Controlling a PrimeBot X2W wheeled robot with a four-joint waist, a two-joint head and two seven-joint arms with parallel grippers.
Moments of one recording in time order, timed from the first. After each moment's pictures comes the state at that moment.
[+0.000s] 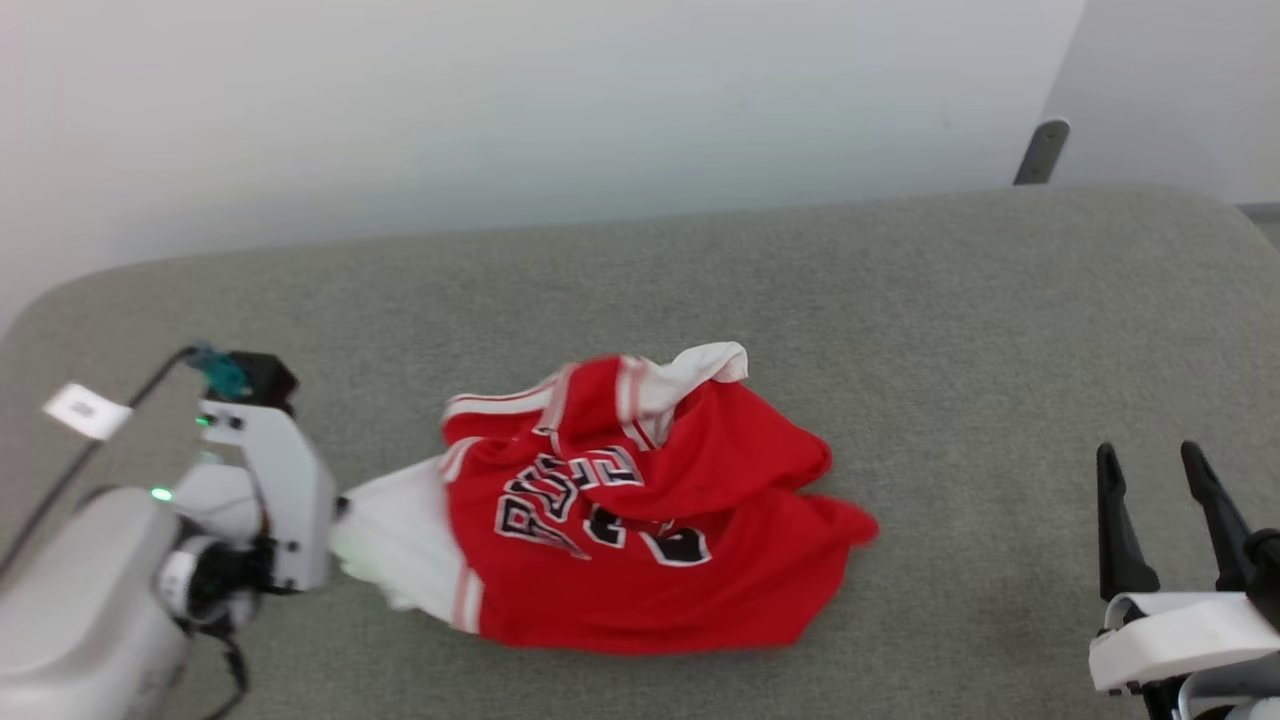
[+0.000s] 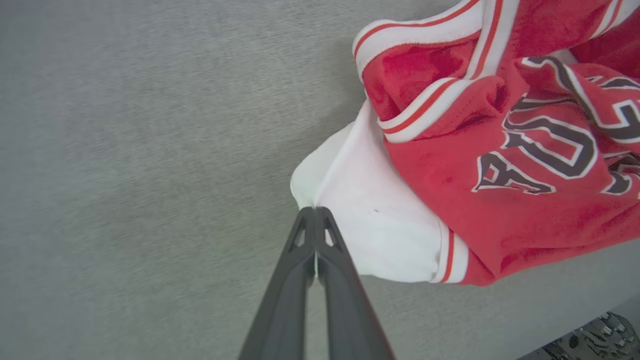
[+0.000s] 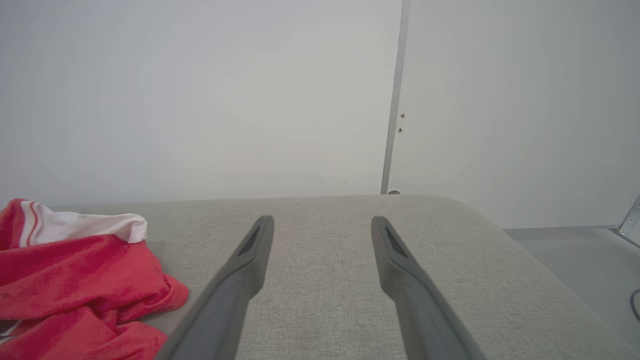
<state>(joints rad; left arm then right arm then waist) -0.60 0.61 -0.57 0.49 -0.92 -0.04 0.70 -0.10 -0.13 -0.11 0.17 0.15 0.13 -0.23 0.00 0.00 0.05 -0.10</state>
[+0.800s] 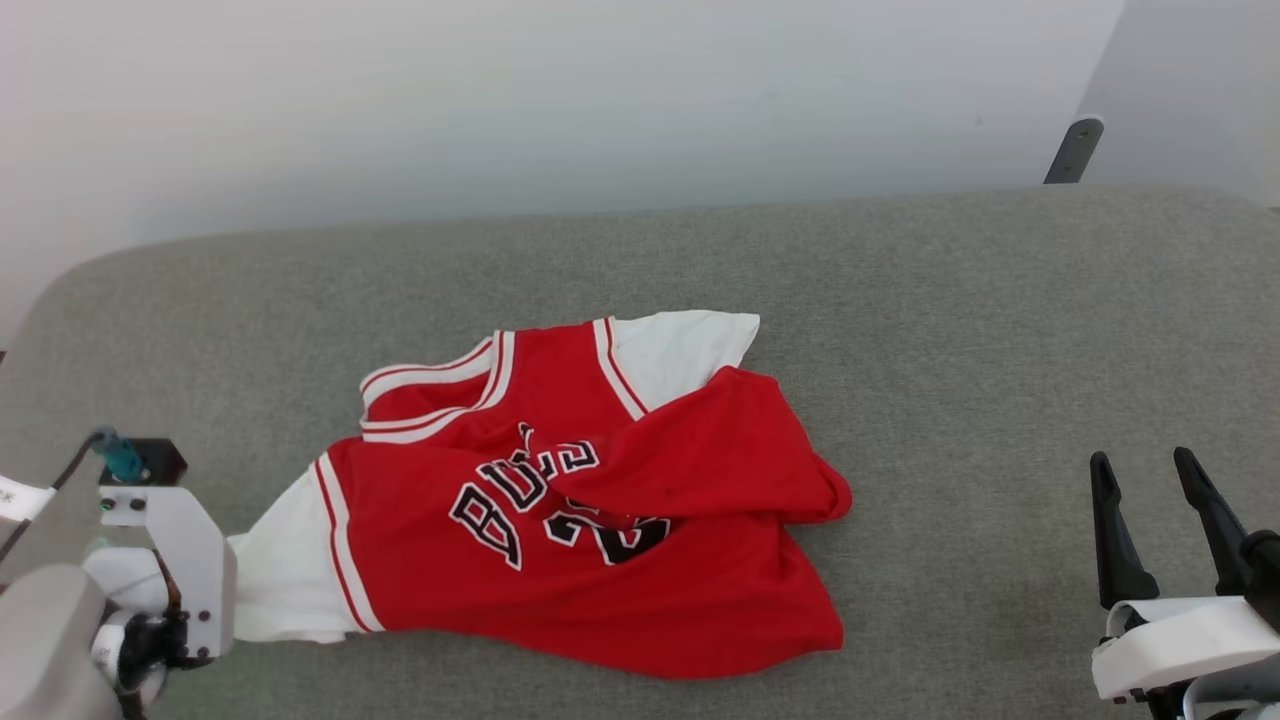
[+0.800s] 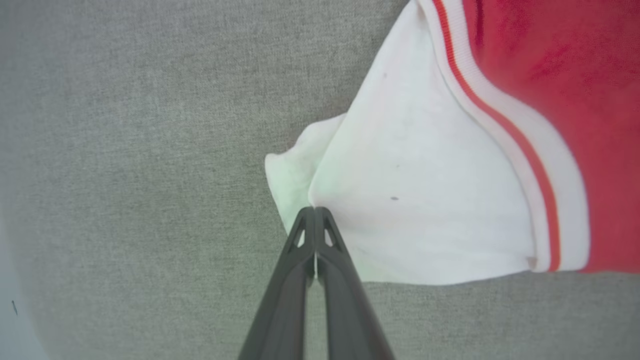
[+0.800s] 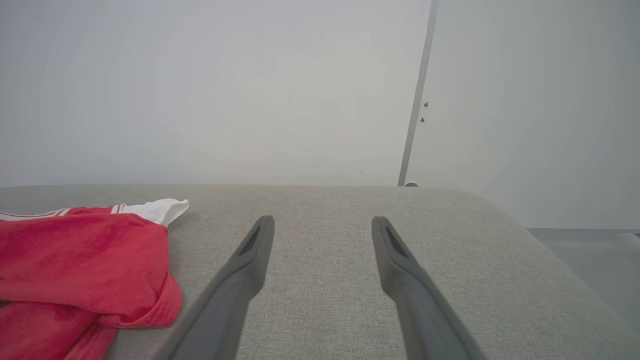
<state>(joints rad) -0.56 0.69 -0.59 0.71 -0.84 -0.02 0.60 -0.07 -0.16 -0.08 0.14 0.17 0.13 -0.19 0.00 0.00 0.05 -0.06</state>
